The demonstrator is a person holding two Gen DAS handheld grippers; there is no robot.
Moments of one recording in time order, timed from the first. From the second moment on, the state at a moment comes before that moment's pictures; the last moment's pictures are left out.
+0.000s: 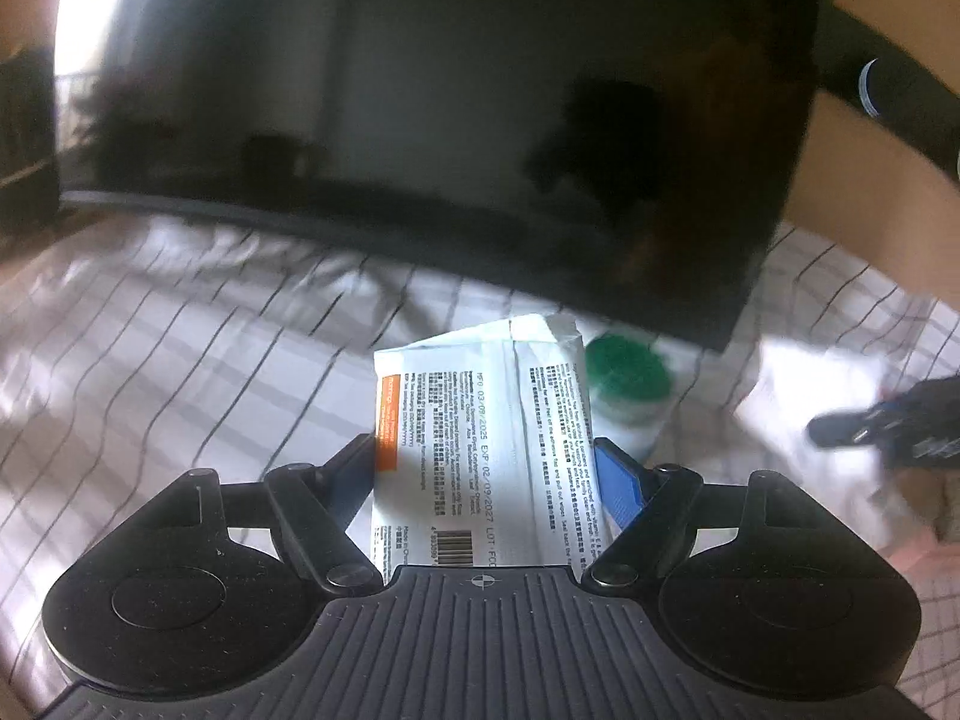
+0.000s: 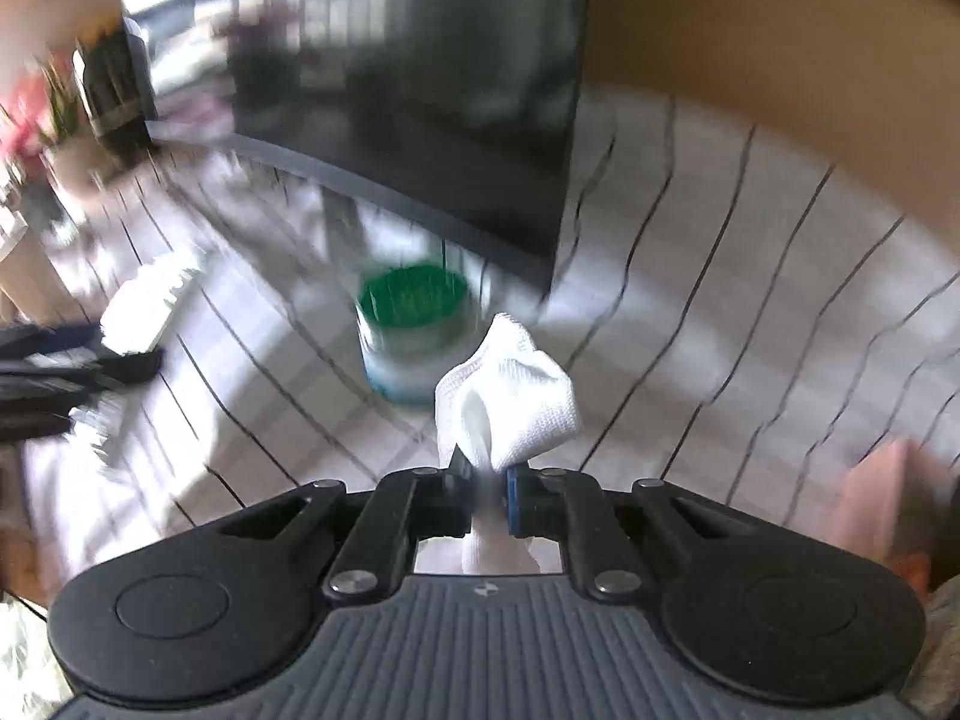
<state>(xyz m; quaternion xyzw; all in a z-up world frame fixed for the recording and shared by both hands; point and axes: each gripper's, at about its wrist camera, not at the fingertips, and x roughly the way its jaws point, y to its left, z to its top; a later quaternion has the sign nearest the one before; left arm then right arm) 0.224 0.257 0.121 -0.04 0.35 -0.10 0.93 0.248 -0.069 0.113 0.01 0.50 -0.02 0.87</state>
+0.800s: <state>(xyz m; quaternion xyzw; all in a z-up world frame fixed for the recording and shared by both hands) 0.226 -0.098 0.153 0.01 0.35 -0.42 0.84 0.061 -0.270 0.248 0.06 0.34 -0.27 0.90</state>
